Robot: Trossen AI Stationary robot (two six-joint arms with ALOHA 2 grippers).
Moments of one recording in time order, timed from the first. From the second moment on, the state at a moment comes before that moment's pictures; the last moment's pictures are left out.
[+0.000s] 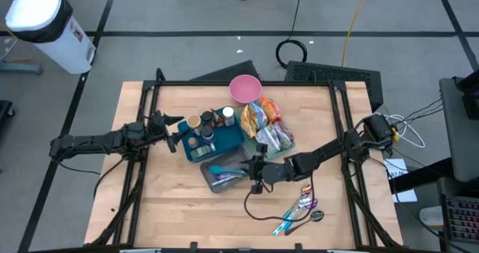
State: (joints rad) left arm 0.08 0.13 0.05 -0.05 -0.37 -0.19; right arm 0.34 1.76 0.97 0.25 0.52 0.03
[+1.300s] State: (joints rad) left arm 0.08 0.13 0.05 -0.05 -0.37 -0.19; right arm 0.66 1.21 0.76 -0.79 0.12 1.04
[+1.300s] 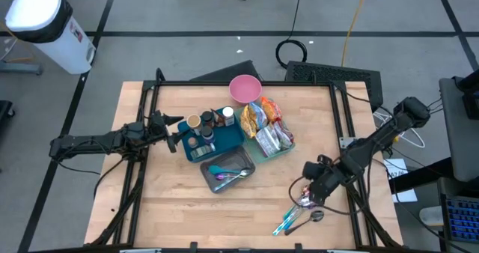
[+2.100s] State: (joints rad) left arm 0.08 0.13 0.05 -0.05 -0.37 -0.19; right arm 0.56 1.08 0.34 -0.30 -0.07 1.12
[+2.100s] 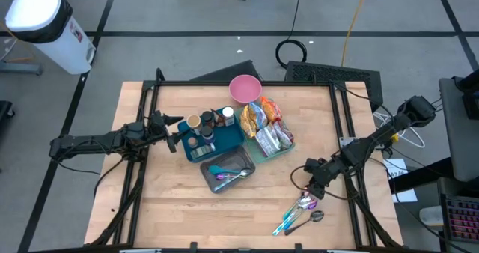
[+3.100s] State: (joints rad) left arm 0.08 0.13 0.05 -0.05 -0.37 -0.19; right arm 0.50 1.09 0.34 -0.03 0.03 0.88
